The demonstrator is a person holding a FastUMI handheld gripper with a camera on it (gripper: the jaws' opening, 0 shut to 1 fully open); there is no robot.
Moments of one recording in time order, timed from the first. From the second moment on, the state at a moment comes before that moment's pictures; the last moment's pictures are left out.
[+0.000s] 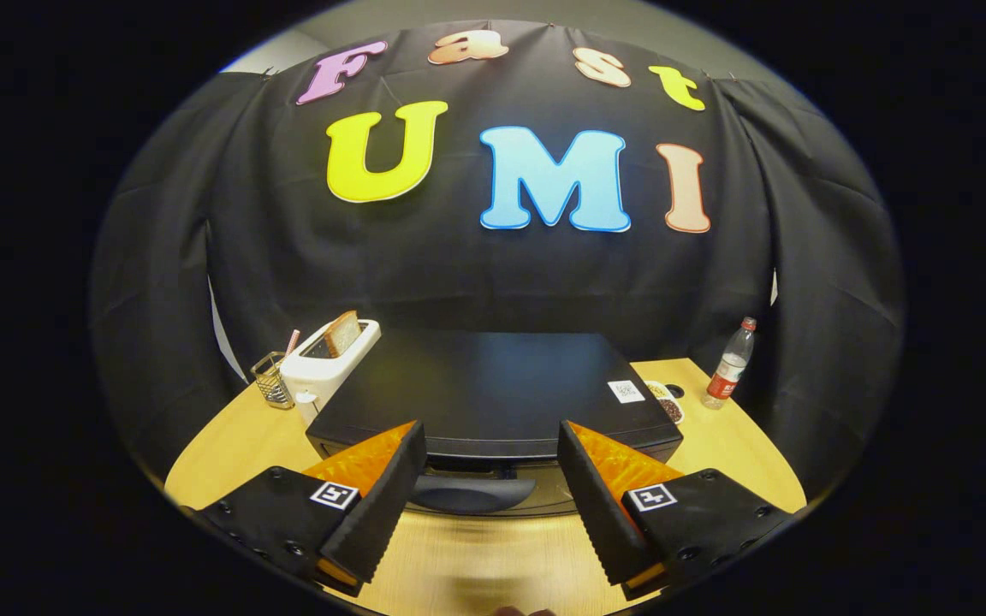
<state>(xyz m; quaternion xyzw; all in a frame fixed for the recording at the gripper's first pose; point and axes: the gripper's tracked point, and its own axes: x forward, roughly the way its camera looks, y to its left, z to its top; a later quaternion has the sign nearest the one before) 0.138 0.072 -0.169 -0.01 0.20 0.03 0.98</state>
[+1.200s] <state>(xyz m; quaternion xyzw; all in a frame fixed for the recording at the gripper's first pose) 0.106 0.082 -0.229 -0.01 0.26 0.05 0.96</state>
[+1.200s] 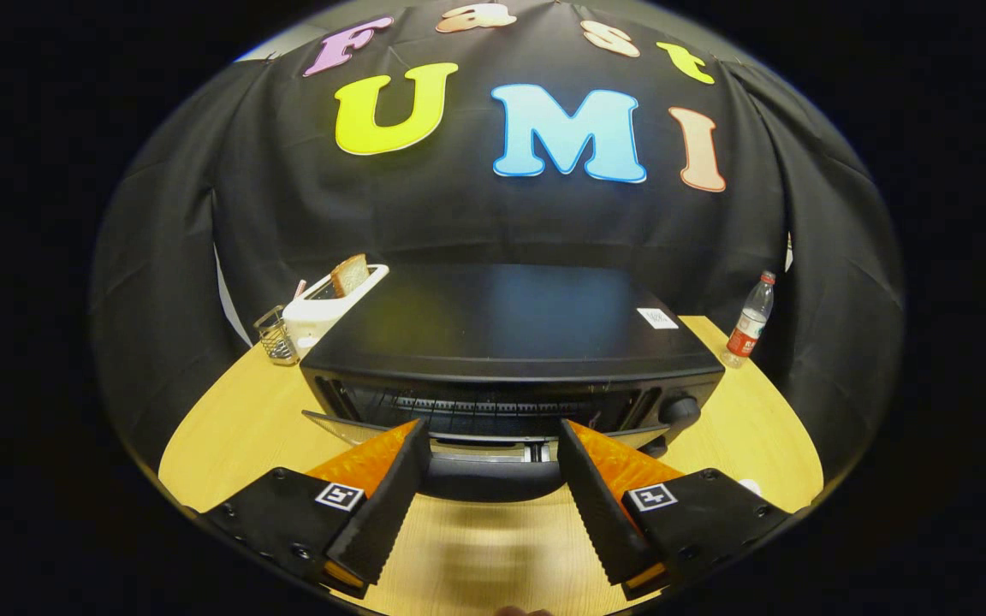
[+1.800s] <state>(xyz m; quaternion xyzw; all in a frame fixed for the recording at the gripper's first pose) 0.046 0.081 -0.271 -0.04 0.32 0.05 0.94</state>
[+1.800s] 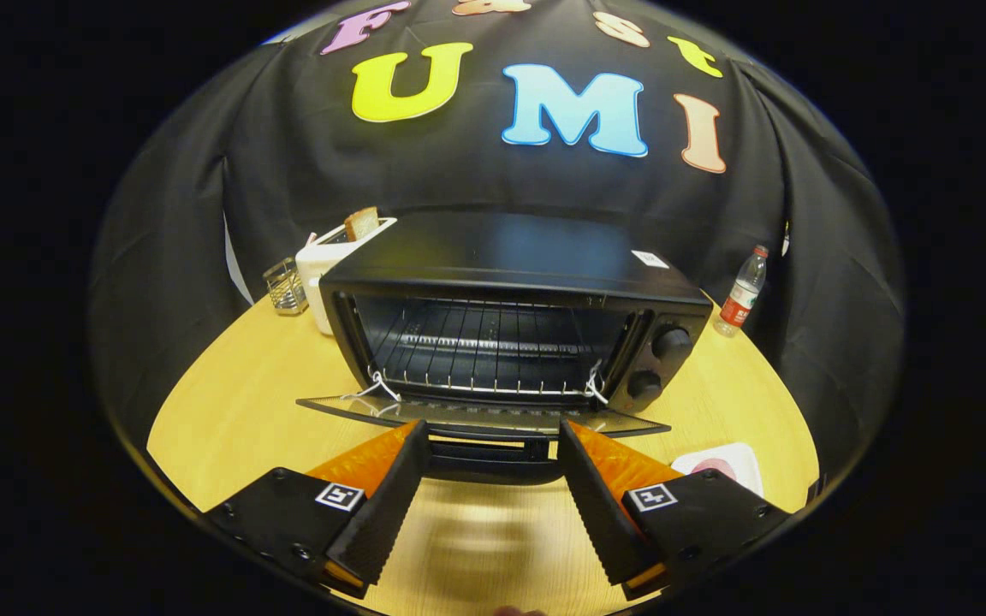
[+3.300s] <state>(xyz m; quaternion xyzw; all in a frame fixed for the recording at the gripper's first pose) -0.061 -0.094 -0.267 0.01 0.40 0.01 0.92</state>
